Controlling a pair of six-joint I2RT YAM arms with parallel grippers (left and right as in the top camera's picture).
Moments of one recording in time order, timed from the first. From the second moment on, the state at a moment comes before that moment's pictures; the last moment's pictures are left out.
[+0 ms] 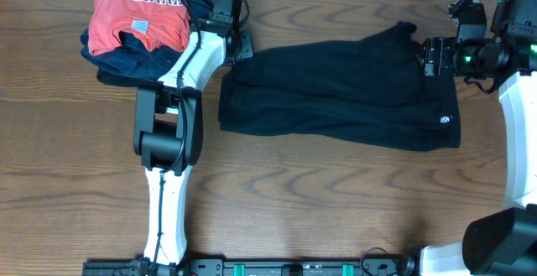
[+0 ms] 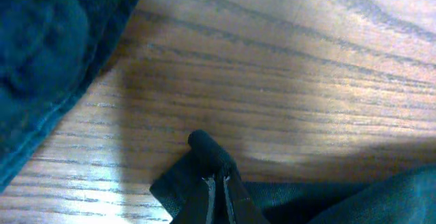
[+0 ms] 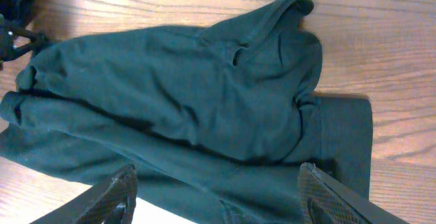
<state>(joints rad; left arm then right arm) -0.22 2.38 1.90 -0.60 0.02 -0.35 -0.18 1.63 1.58 -0.96 -0.34 -0.12</state>
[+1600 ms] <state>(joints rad) -0.28 2.17 1.90 -0.96 0.07 -0.21 -0.11 1.95 1.58 -0.58 -0.34 -0.04</state>
